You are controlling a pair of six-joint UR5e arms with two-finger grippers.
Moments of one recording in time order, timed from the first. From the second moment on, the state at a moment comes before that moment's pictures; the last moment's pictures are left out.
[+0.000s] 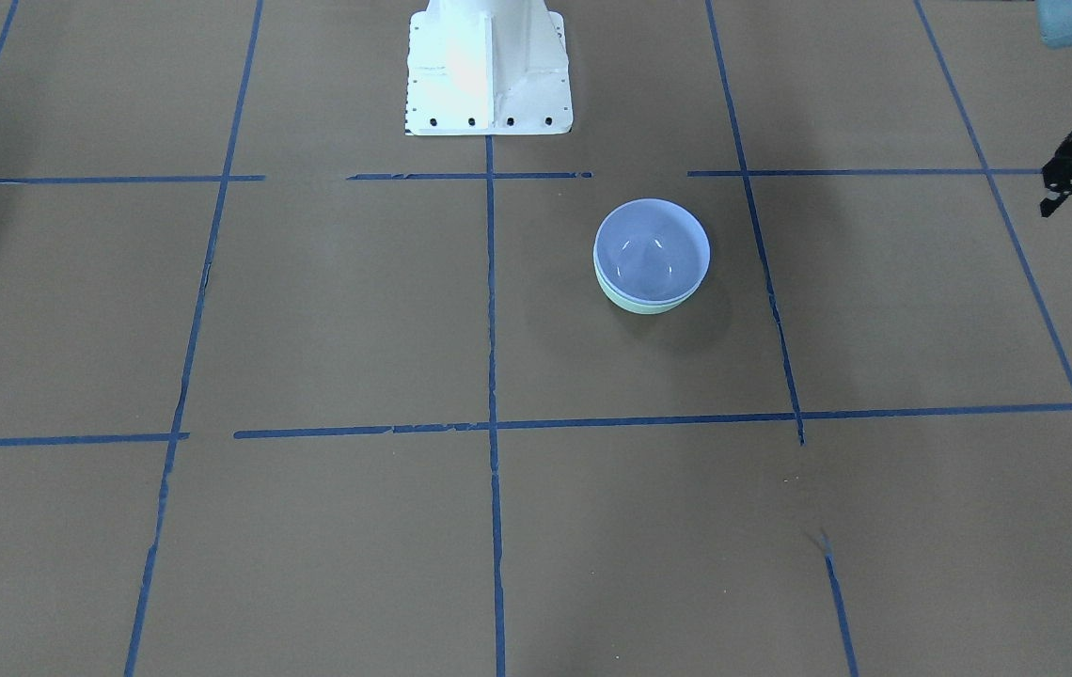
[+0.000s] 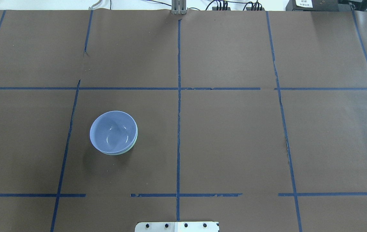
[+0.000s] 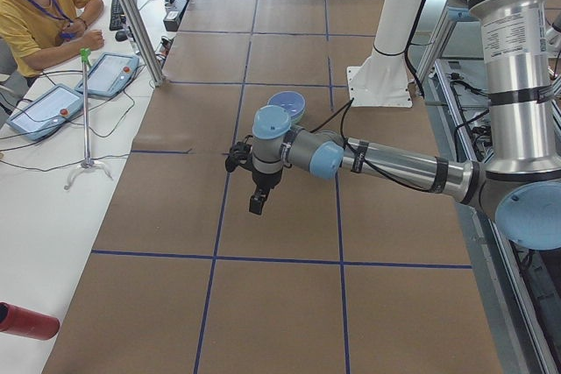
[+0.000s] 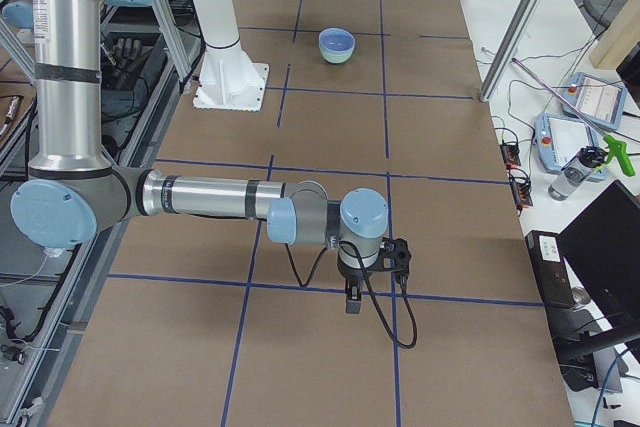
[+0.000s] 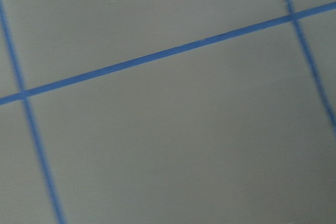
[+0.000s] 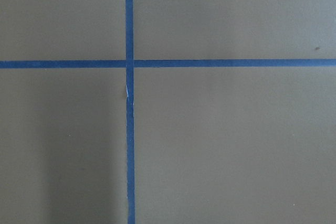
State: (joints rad) left arm -1.38 -1.36 -1.91 -1.75 -2.26 -0.02; right arm 1.58 -1.63 1.62 -1.55 2.28 0.03
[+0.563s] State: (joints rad) left arm -1.57 -1.30 -1.82 -1.67 -2.36 0.18; right arm 1.58 -1.63 1.62 -1.55 2.27 0.03
